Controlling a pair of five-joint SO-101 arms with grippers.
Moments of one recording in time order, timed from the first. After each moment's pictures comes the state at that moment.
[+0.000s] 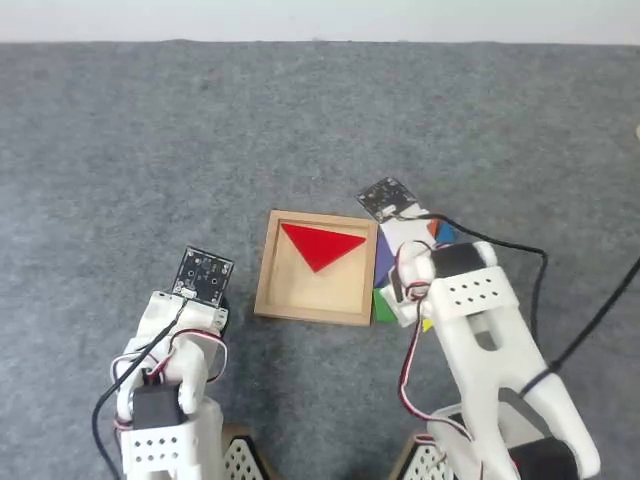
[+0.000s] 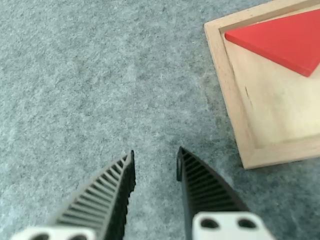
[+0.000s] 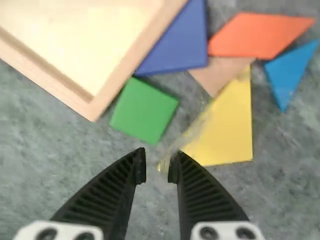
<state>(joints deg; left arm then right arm) -11.1 -103.1 96.7 65.5 -19.5 -20.2 -28.0 46.2 68.2 16.8</state>
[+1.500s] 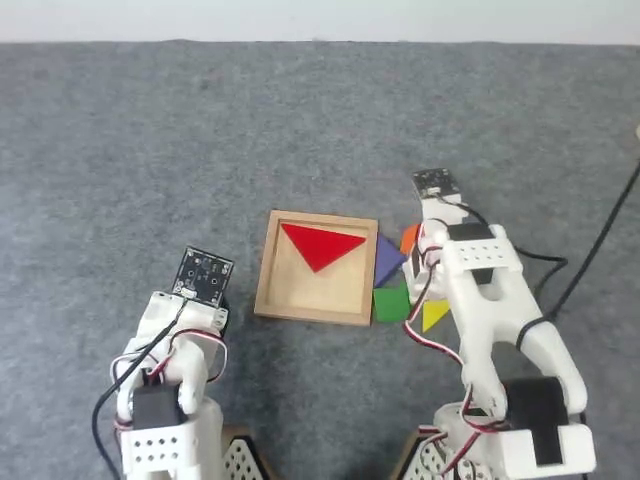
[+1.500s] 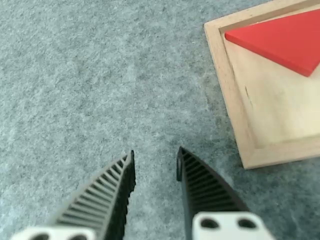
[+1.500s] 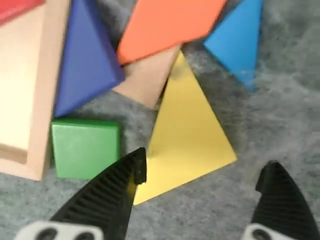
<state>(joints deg) -11.1 -103.1 96.7 65.5 -19.5 -10.2 -9.6 43.6 58.5 4.2</state>
